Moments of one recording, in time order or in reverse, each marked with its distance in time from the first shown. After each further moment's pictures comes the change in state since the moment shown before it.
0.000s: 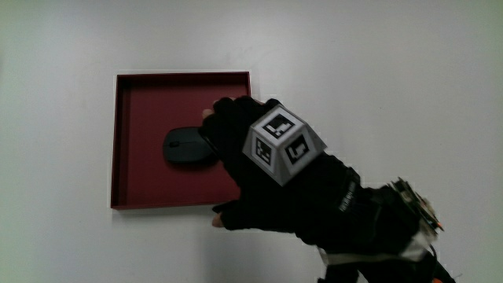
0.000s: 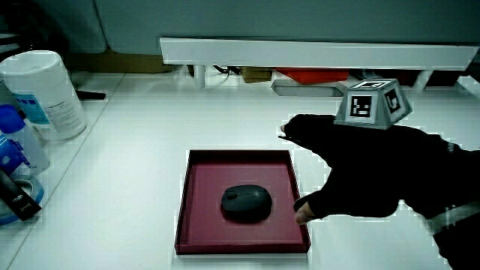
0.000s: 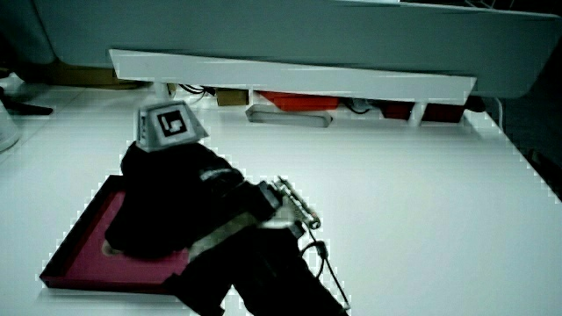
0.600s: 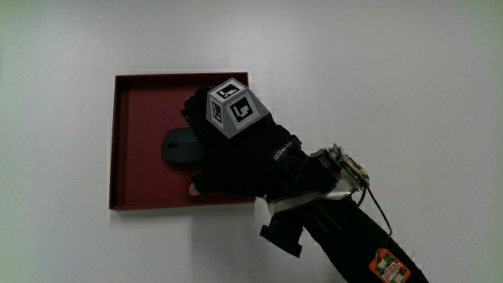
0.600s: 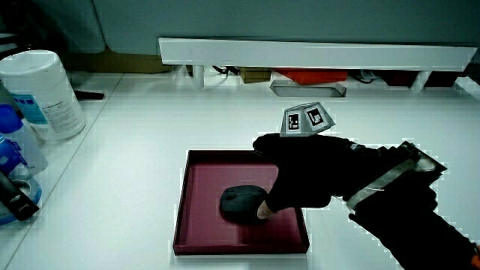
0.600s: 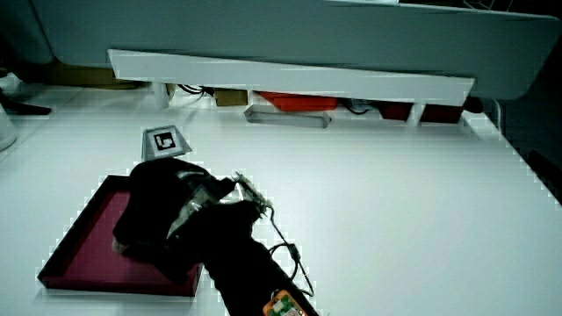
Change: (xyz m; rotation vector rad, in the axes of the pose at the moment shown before) arm 0.003 0.101 -0.031 -0.213 0.090 -0.006
